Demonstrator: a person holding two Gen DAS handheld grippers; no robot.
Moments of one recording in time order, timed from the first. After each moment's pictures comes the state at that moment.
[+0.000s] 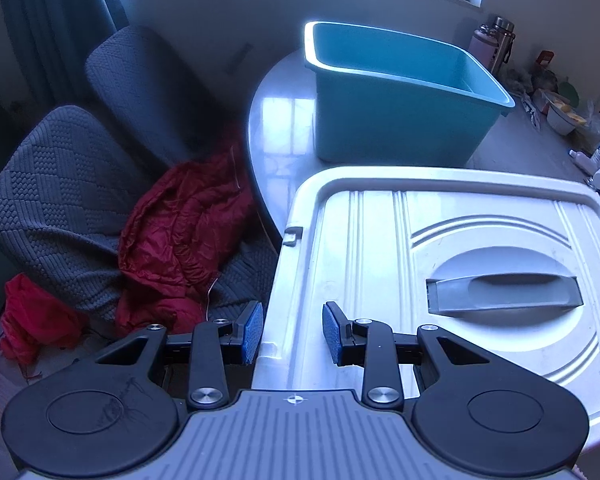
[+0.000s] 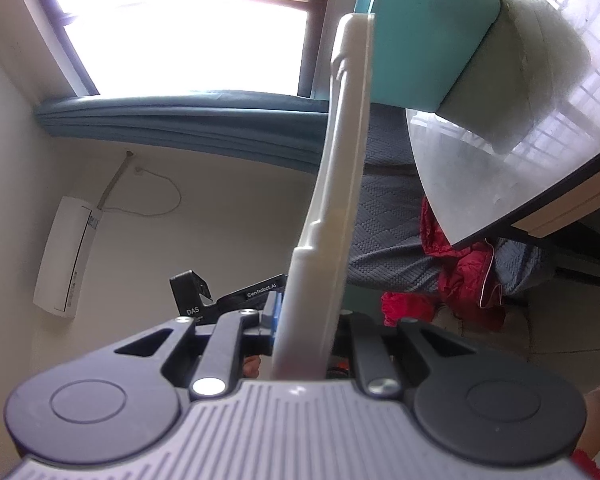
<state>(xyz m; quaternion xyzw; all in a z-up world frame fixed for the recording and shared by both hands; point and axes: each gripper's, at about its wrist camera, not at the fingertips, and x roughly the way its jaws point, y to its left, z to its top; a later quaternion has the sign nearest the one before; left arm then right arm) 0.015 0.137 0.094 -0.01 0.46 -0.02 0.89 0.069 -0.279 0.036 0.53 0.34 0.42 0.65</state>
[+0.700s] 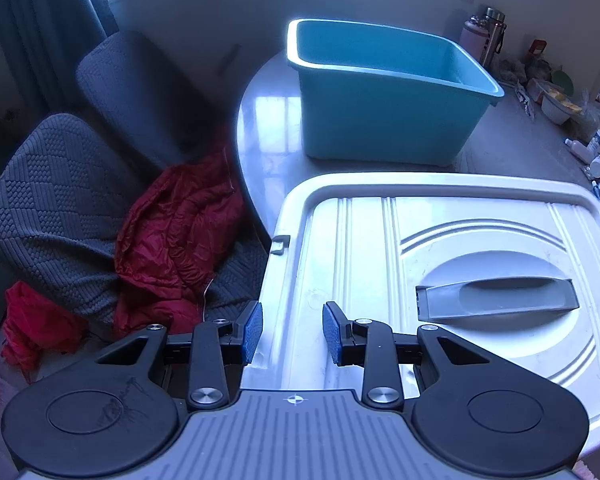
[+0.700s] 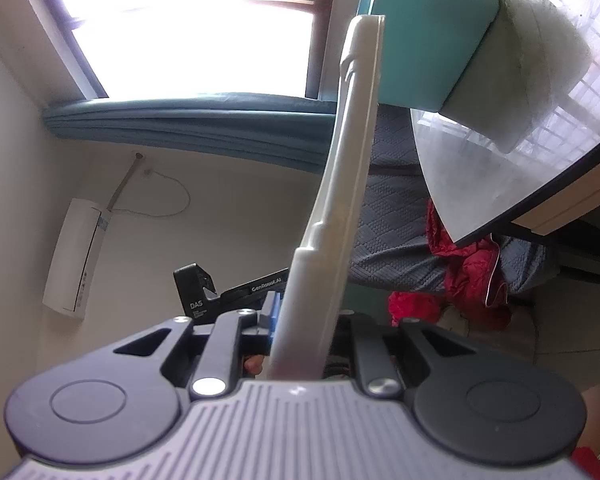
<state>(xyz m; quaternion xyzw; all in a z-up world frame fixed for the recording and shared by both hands) 0.016 0.116 0.096 0.00 0.46 -0.03 0.89 0.069 -0.284 0.036 0.54 0.33 0.43 0.64</state>
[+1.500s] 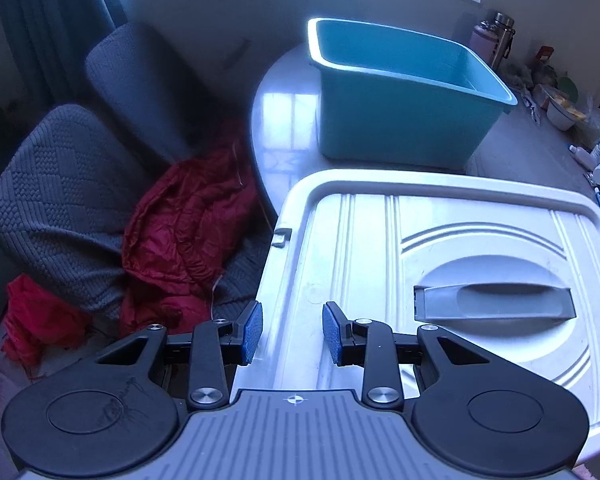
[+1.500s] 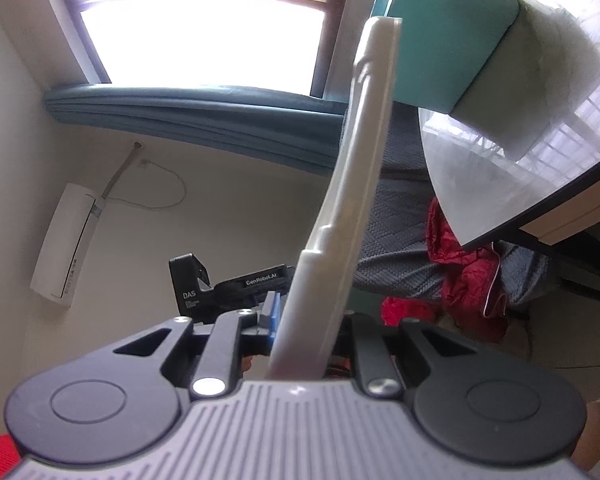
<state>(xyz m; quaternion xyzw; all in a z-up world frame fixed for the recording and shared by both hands) 0.019 0.149 0.100 -0.01 0.46 -0.02 0.89 0.066 -0.245 0.048 0.52 0.31 0.43 0.67</state>
